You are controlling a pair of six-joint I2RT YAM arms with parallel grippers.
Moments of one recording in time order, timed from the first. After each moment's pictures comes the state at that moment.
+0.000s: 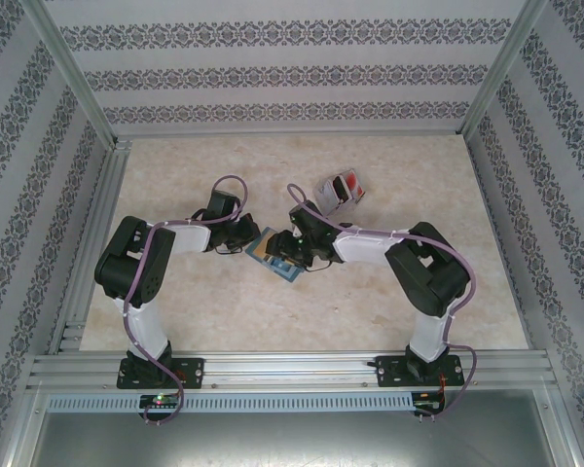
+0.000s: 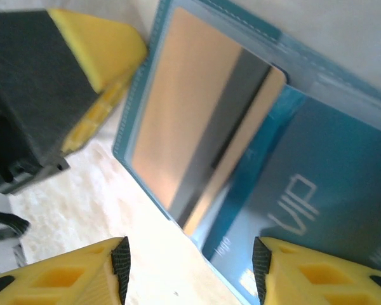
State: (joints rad) left arm -0.32 1.86 0.92 0.05 0.37 -0.82; right arm 0.70 1.84 1.02 -0.11 -0.38 0.98
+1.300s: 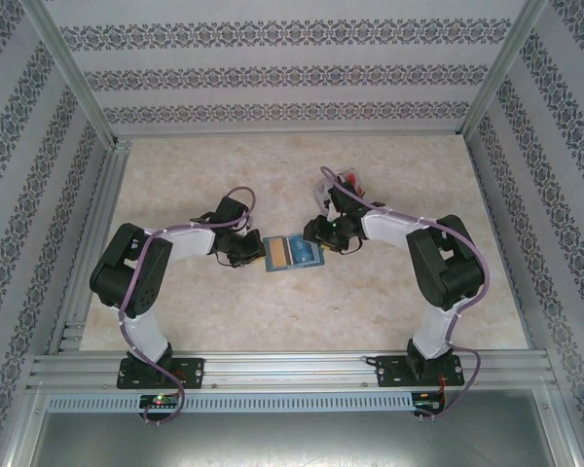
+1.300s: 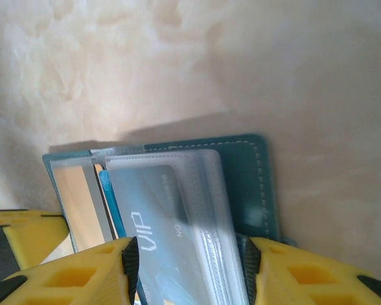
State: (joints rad) left arm -0.40 1.79 0.94 -0.25 0.44 -0.78; right arm 0.42 1.82 1.07 -0.35 -0.41 0.68
